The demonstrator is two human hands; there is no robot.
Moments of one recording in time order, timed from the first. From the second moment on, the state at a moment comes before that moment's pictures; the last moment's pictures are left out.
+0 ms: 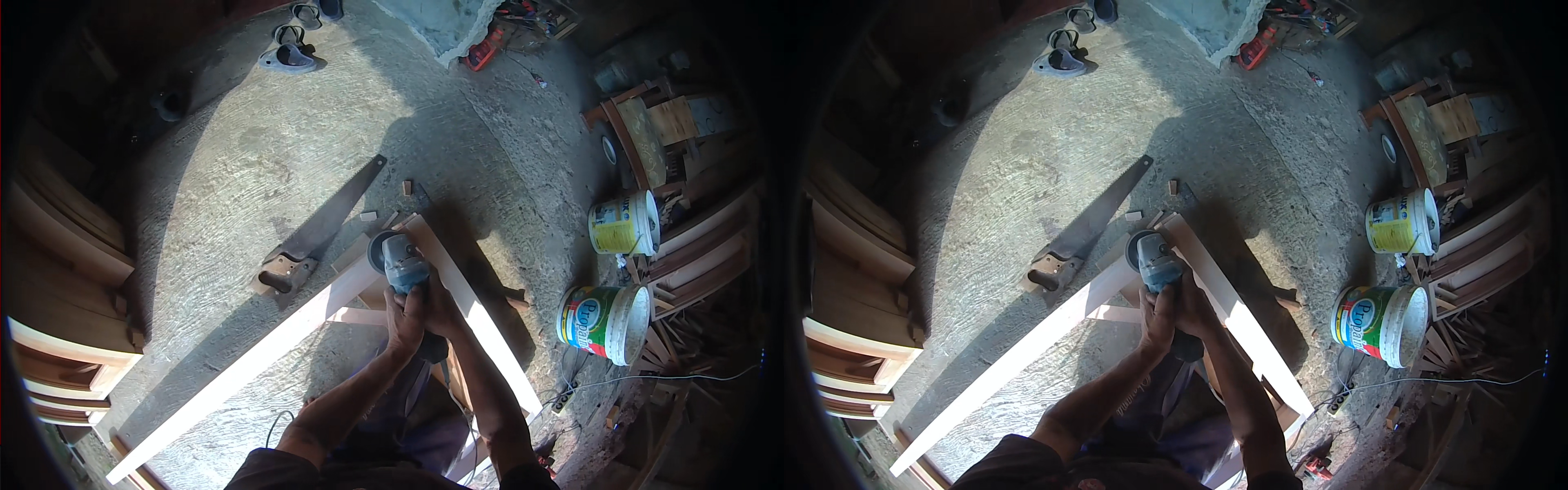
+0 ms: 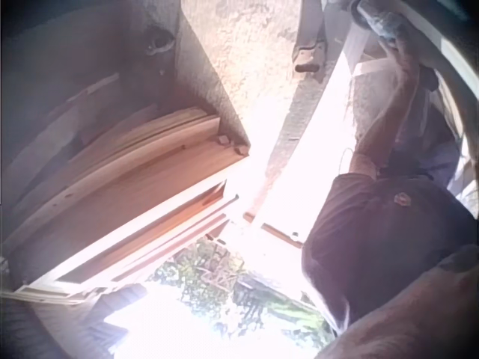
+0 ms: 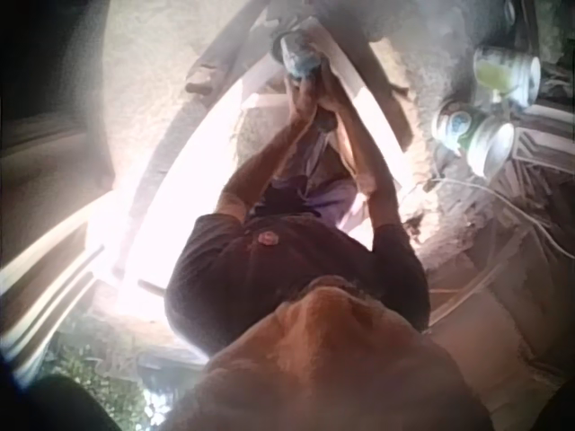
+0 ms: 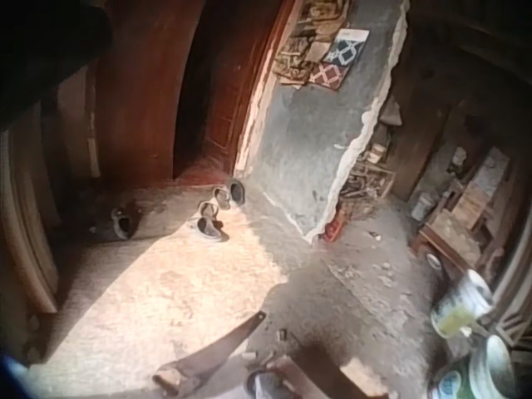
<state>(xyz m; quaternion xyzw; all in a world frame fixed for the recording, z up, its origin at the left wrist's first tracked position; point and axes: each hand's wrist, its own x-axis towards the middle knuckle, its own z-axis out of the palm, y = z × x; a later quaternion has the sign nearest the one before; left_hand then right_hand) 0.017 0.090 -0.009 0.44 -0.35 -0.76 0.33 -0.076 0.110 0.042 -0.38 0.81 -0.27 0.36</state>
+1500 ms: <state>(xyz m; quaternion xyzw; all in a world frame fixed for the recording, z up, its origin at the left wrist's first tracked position) 0.055 0.129 0.009 0.43 -0.30 -0.78 0.35 -0.063 0.144 0.026 -0.51 0.74 -0.27 0.36</state>
